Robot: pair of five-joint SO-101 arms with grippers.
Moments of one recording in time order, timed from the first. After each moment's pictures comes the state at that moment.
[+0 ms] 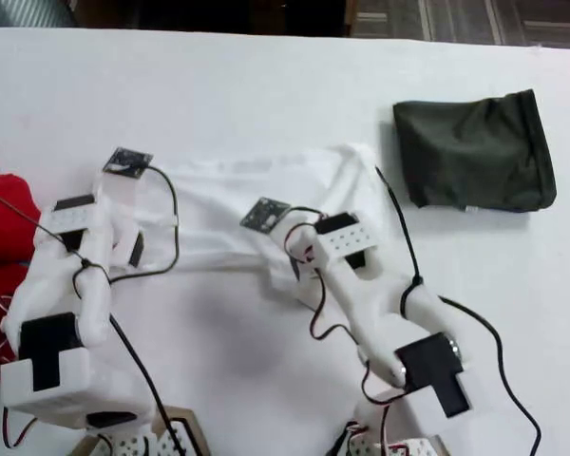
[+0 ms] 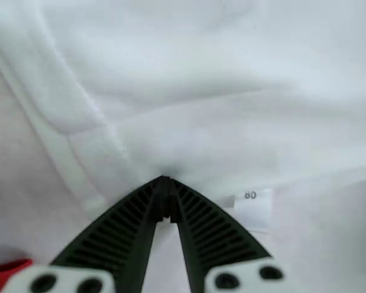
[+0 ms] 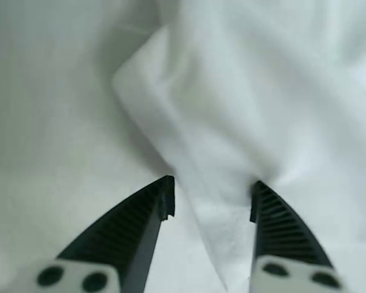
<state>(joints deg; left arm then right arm) -20.8 2.8 36.0 54.2 -24.0 -24.7 2.7 37.8 62.2 36.8</state>
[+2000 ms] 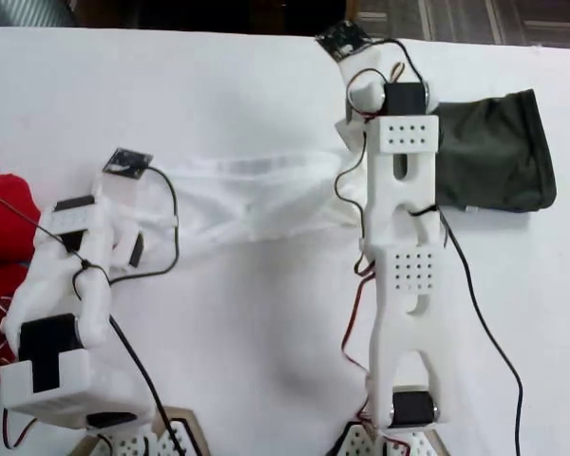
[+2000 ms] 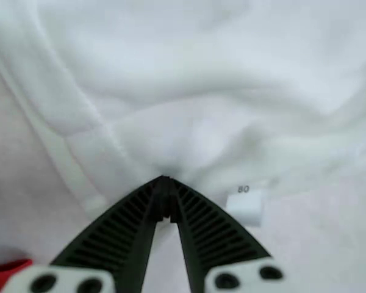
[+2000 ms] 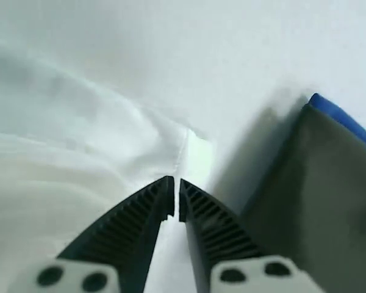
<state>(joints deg) -20.8 2.7 36.4 53.9 -24.0 -7.0 59.2 -85.5 100.0 32.7</state>
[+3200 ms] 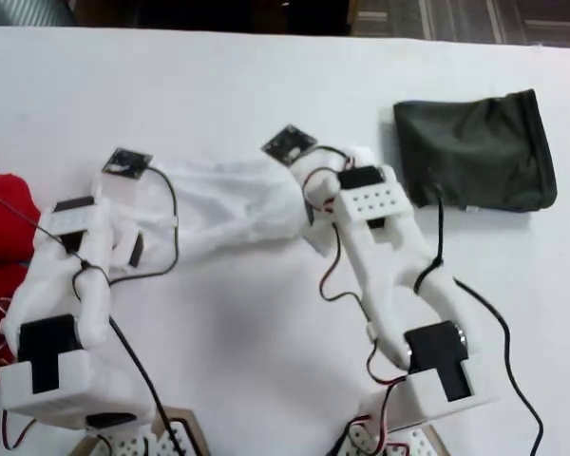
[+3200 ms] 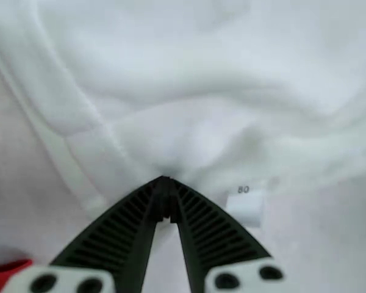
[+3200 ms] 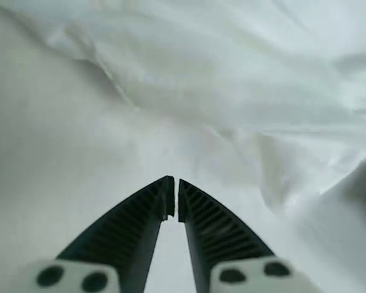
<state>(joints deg) -20.8 2.7 36.8 53.3 -24.0 -18.4 2.1 21.2 63.9 32.3</state>
